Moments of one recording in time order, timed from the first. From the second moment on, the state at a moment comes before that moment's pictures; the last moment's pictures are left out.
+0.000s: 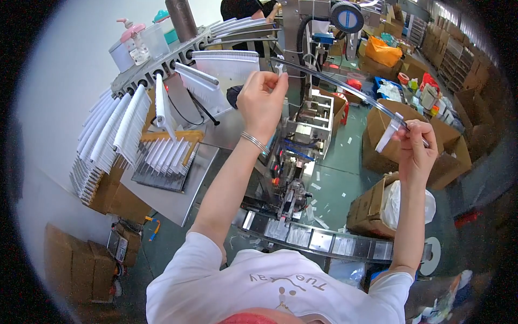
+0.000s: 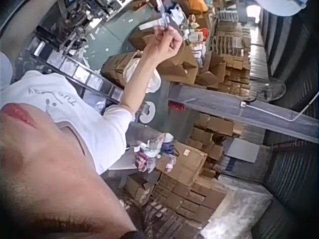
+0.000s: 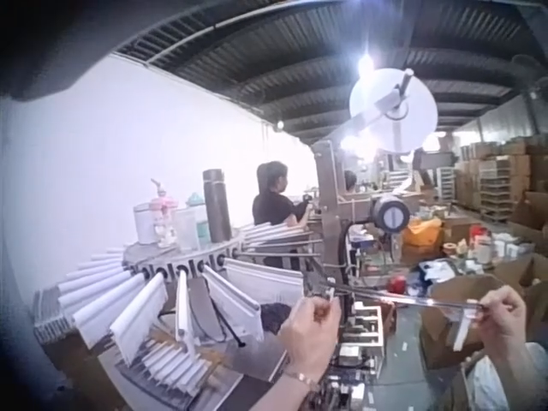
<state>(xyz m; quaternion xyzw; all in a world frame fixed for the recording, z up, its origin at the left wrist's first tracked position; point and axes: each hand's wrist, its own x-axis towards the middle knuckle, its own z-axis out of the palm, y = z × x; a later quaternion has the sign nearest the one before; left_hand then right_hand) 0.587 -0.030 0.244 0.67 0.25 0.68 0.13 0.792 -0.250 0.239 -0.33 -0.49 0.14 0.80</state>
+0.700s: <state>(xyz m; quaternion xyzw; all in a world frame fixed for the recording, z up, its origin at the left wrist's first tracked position) 0.562 -0.153 0.189 0.78 0.03 0.37 0.50 0.787 -0.286 0.201 -0.32 -0.52 0.25 0.75</state>
